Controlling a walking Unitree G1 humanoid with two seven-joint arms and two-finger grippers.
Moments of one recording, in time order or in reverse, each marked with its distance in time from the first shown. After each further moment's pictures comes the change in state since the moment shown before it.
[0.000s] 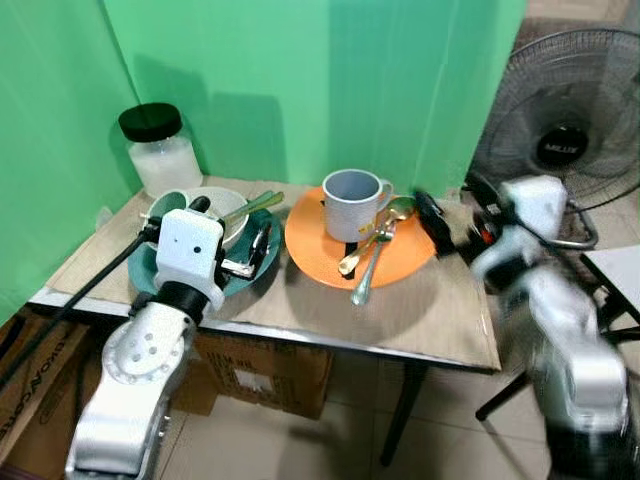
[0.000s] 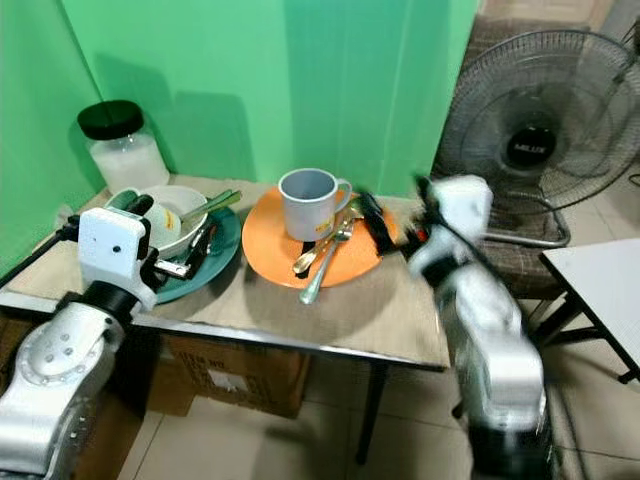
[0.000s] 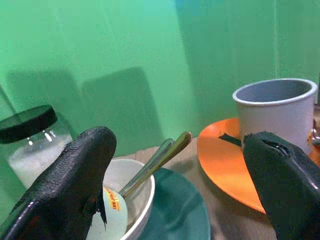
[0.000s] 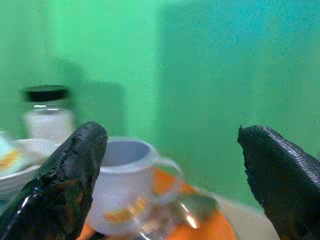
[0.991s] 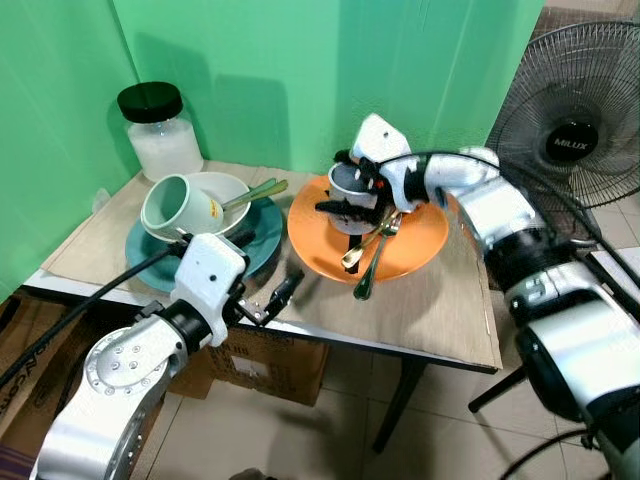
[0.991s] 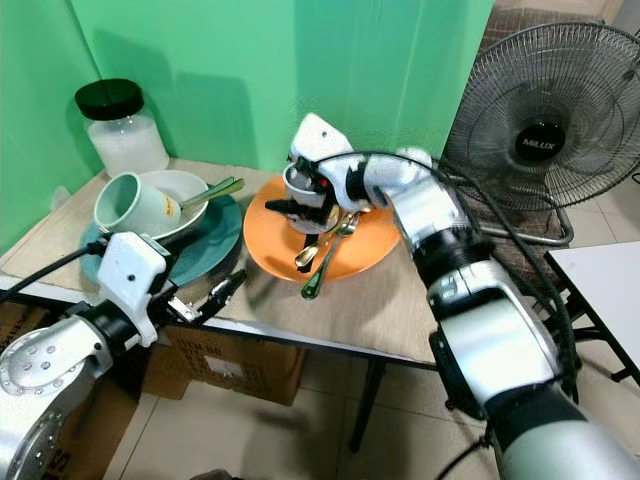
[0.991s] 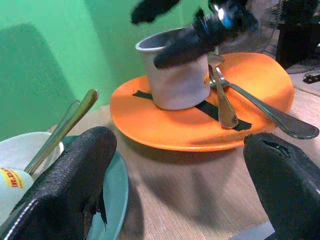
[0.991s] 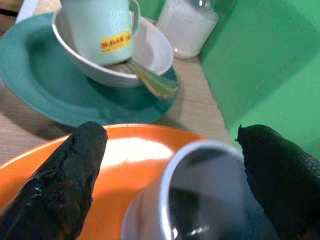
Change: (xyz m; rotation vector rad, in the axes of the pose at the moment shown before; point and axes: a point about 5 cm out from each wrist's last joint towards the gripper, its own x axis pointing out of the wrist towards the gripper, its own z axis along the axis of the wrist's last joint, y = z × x) left arm -0.016 -0.015 -0.003 0.003 0.086 -0.374; right arm 0.122 0.026 0.013 -0.442 0.367 0.696
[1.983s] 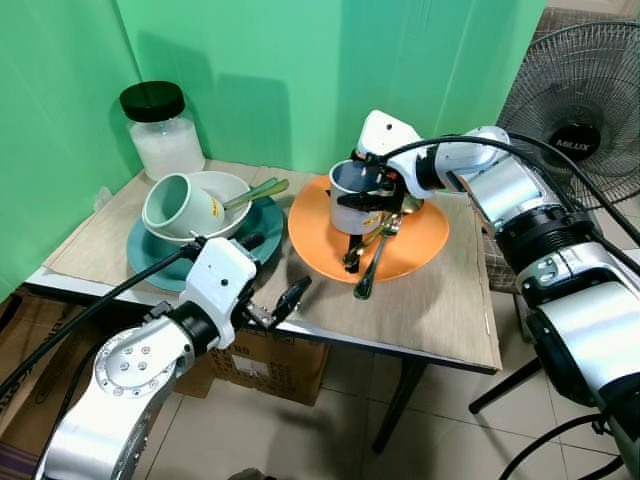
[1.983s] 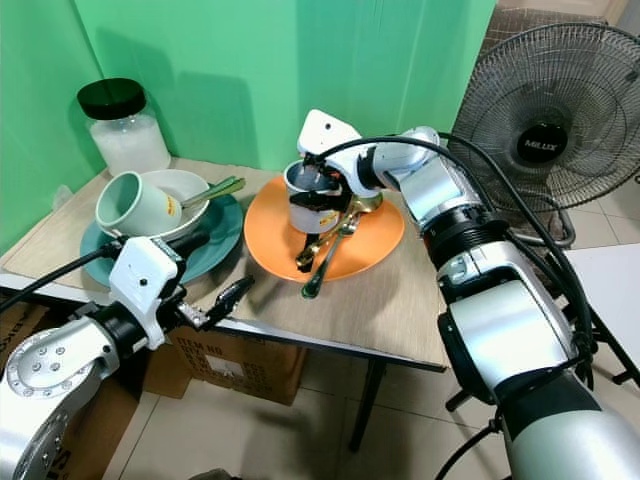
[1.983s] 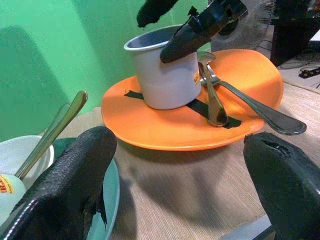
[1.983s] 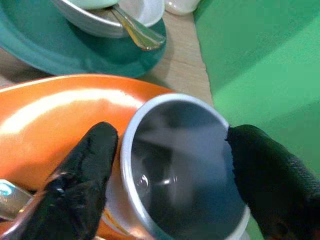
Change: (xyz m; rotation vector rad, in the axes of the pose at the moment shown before) left arm 0.003 -0.005 0.000 0.023 0.004 -0.029; right arm -0.012 -0.013 -0.006 -0.078 0.204 -0.011
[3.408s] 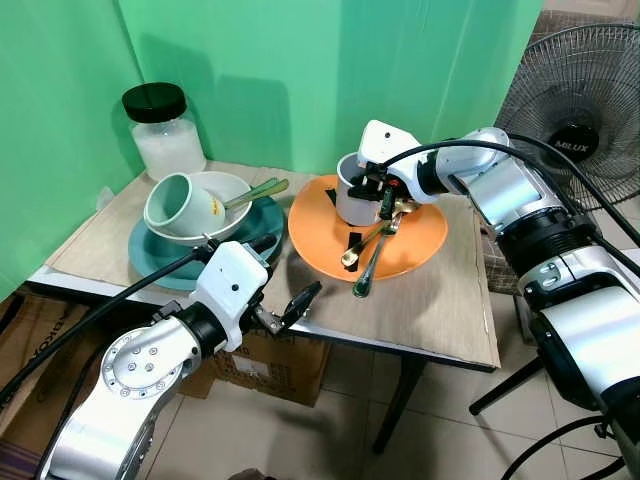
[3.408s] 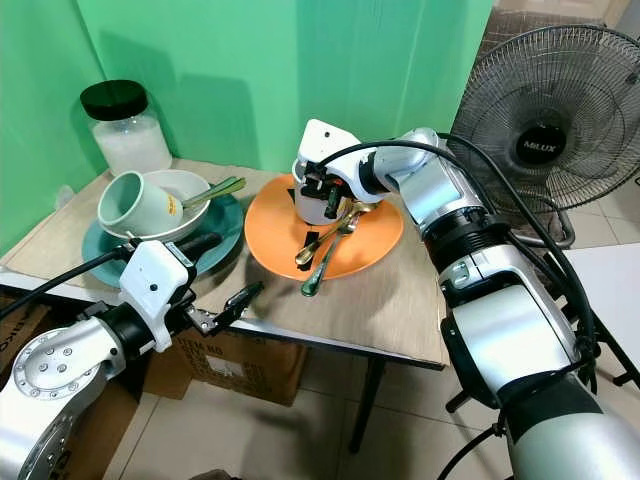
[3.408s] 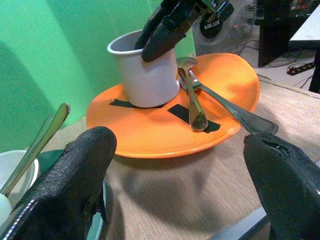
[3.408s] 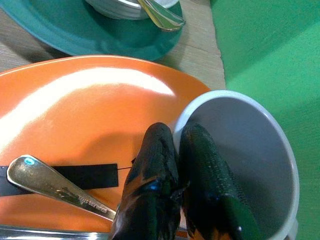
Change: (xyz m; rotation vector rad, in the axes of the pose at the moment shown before) left arm 0.003 -0.007 0.003 0.036 -0.014 -0.055; right arm -0.002 0.004 -0.002 -0.008 0.056 0.047
